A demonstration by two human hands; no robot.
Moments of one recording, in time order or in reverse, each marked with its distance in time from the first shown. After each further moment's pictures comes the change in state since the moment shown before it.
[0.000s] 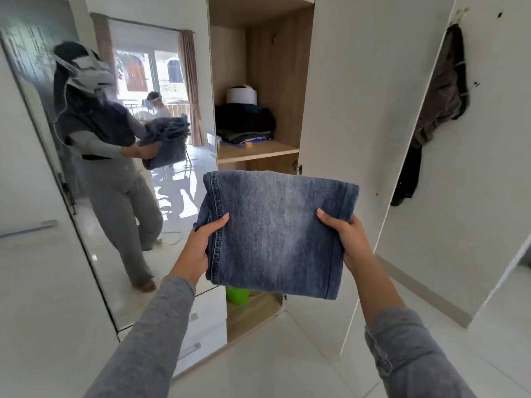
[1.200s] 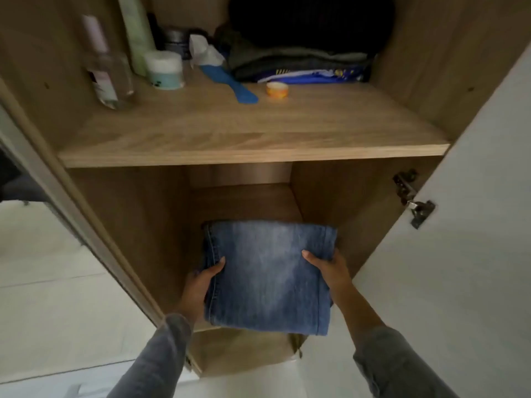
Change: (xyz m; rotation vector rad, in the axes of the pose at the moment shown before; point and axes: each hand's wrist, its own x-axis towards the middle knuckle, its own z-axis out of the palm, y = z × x) left_hand 0.538 -0.267 -0.075 -0.054 0.541 -0.221; right_hand 0.634 0.325 0.057 -0.372 -0.320 0.334
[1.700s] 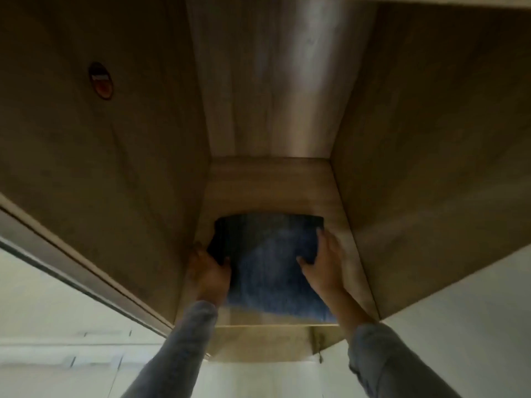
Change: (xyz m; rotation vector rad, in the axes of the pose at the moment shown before) left_hand 0.125 -0.080 -0.044 1.059 0.529 0.186; right_hand 0.117 0.136 0.073 -0.961 -0.060 -0.464
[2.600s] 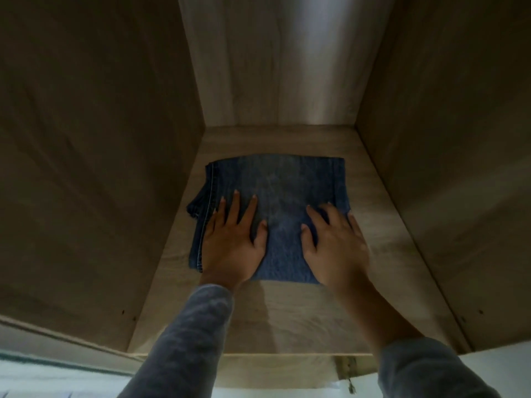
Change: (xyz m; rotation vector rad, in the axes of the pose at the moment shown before) left_hand 0.036 0.020 0.072 0.465 0.155 0.519; right_hand 0.029 0.016 0.073 -0.299 0.166 -0.201
